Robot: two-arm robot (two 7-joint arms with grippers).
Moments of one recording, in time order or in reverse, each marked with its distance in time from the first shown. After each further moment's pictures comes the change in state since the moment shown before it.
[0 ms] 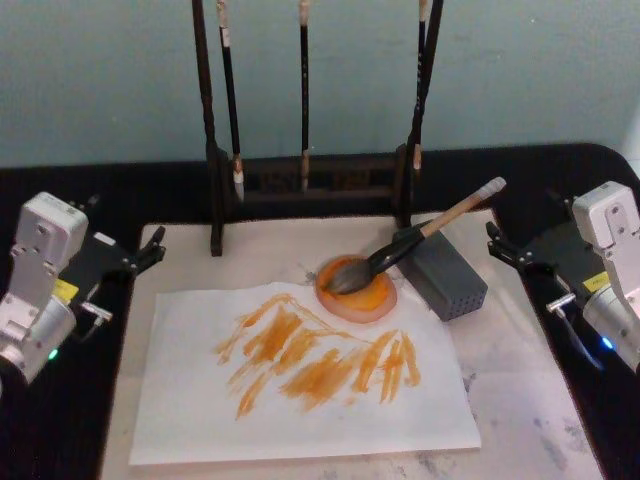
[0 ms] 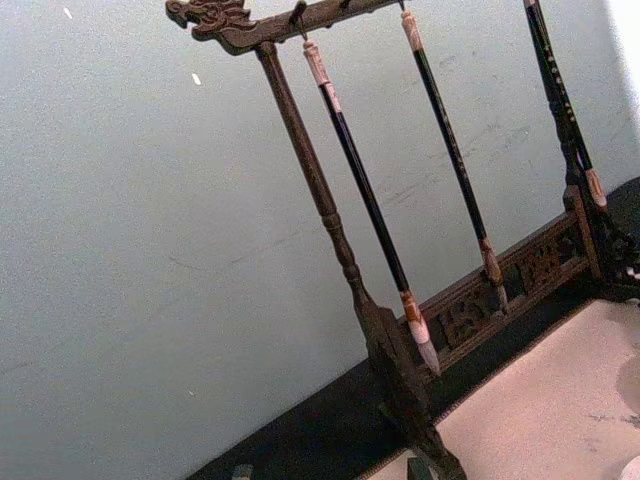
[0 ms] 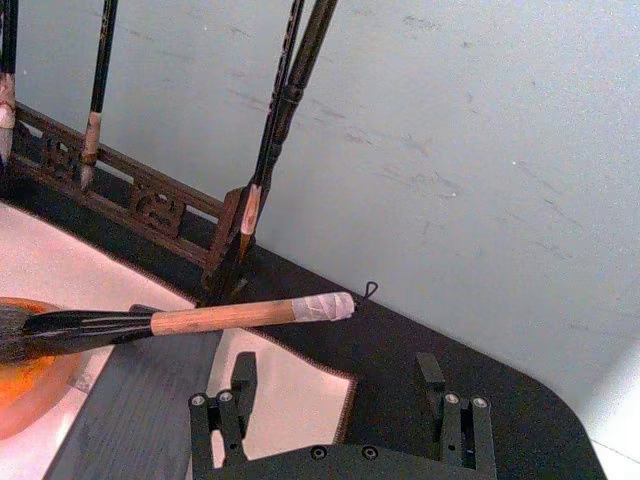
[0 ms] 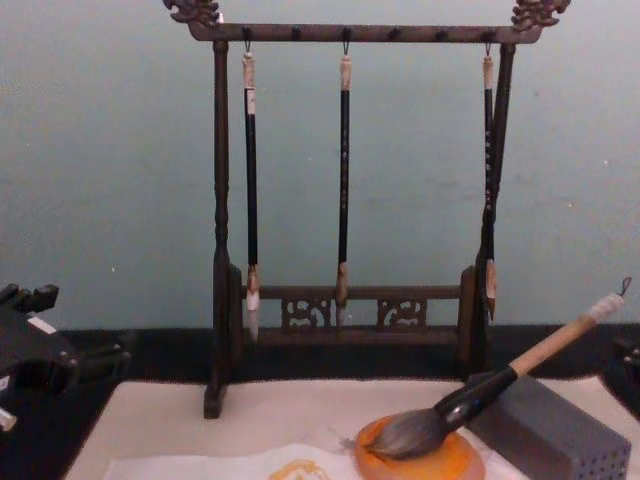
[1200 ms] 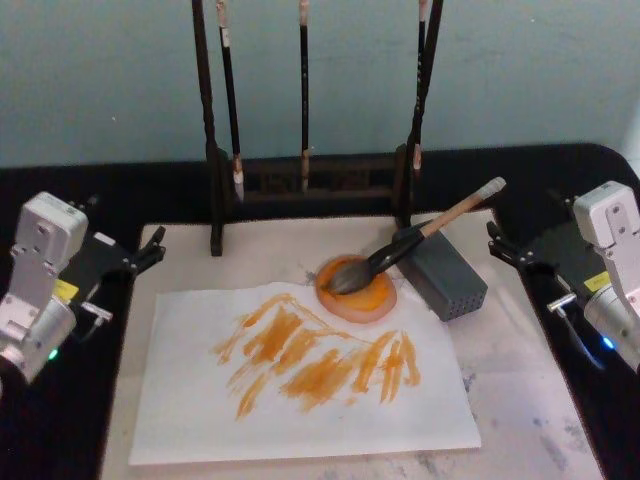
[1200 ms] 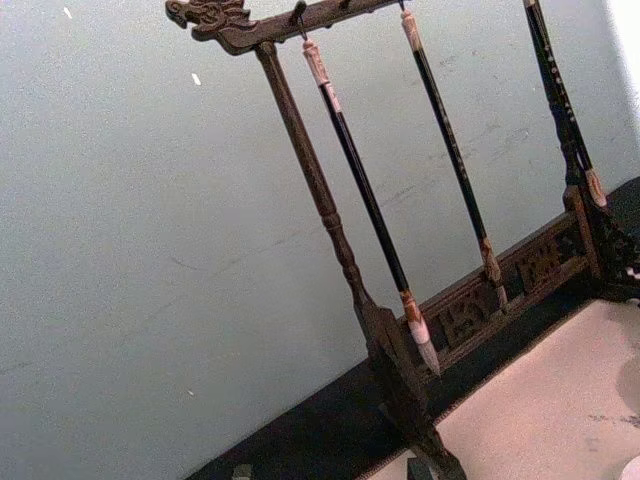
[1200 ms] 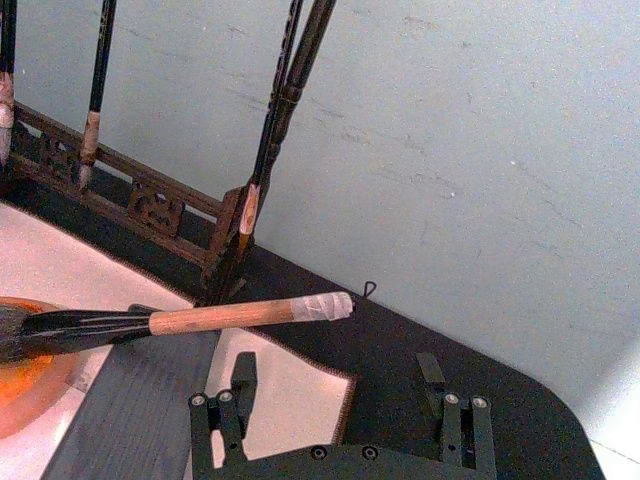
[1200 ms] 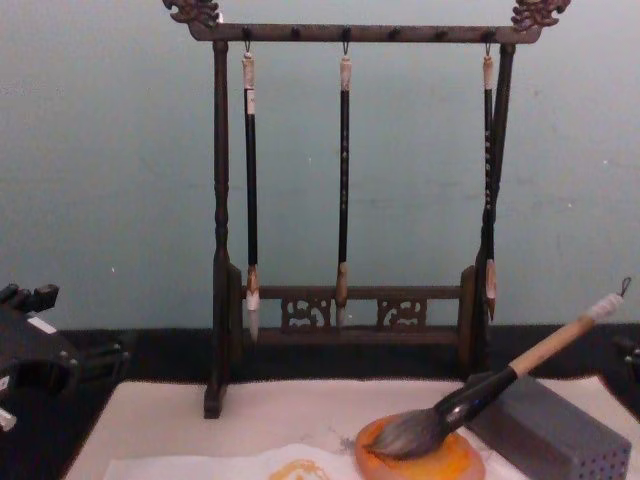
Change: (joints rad) left arm 0.000 0.000 0.000 0.000 0.000 0.000 0.000; right arm 0.000 0.001 0.001 0.000 0.000 0.000 0.000
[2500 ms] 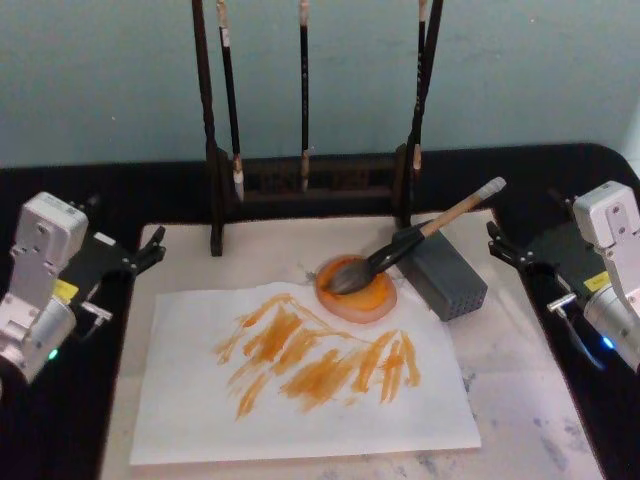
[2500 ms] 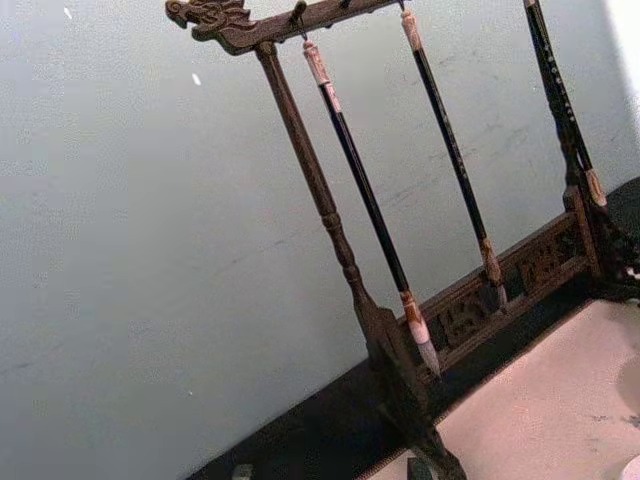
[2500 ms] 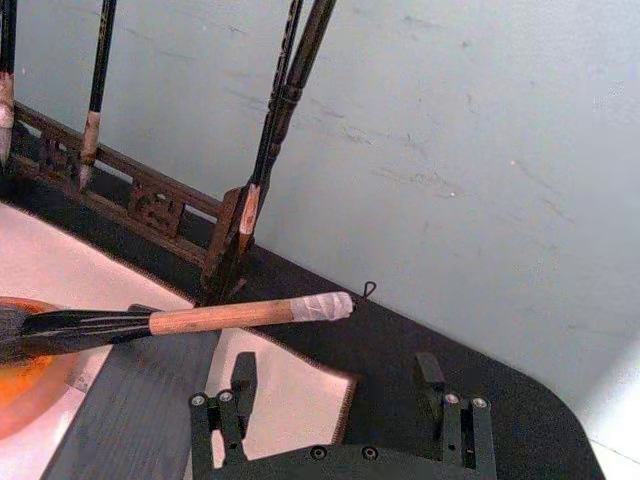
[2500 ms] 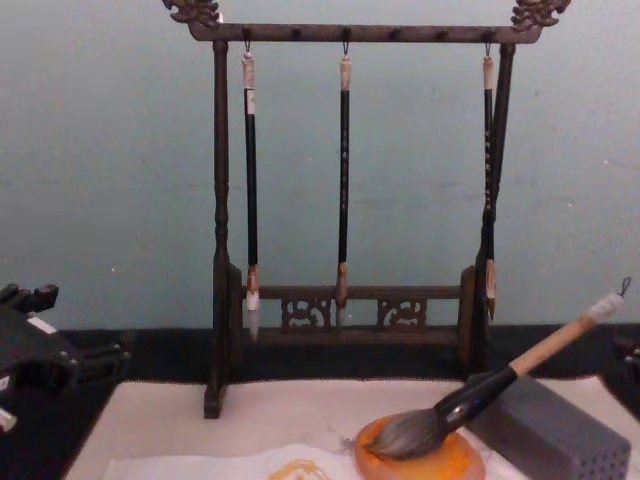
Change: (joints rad) left arm 0.000 0.000 0.000 0.000 0.000 0.000 0.000; right arm 0.000 0.000 0.000 0.000 0.000 0.000 0.000
